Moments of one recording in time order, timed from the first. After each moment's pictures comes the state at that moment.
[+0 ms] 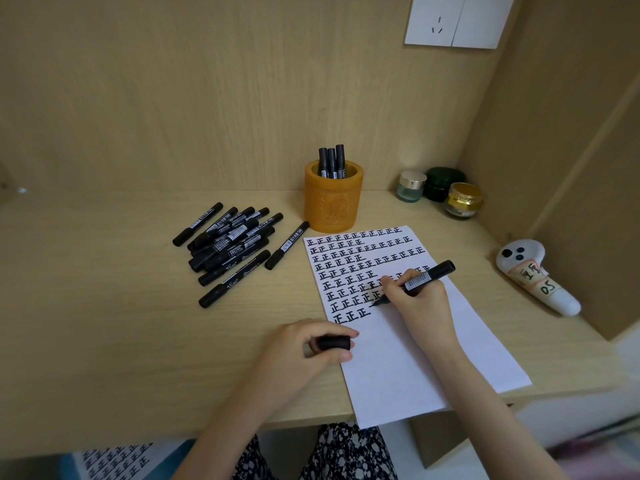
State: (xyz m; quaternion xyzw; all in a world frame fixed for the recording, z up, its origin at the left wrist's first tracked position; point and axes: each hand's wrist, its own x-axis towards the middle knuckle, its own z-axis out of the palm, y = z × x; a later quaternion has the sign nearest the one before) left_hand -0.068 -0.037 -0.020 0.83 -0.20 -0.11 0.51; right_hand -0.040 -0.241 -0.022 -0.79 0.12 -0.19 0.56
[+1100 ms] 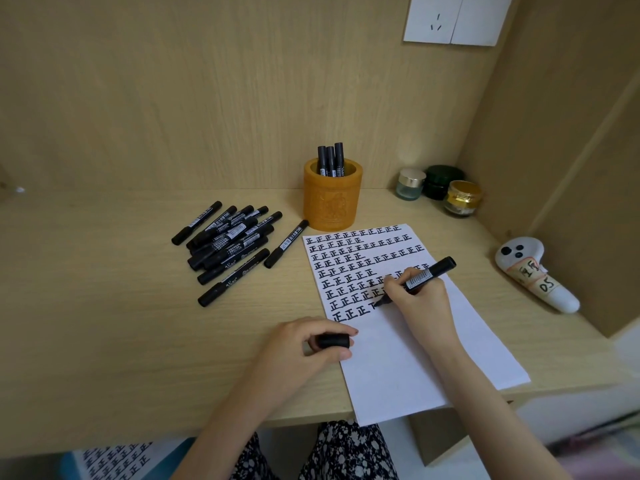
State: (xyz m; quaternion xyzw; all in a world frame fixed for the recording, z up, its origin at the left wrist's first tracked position) left_hand -0.070 -0.037 -0.017 0.83 -0.20 -0.11 0.50; right_hand -0.042 -0.240 -0.018 -0.80 0.12 -0.19 0.56
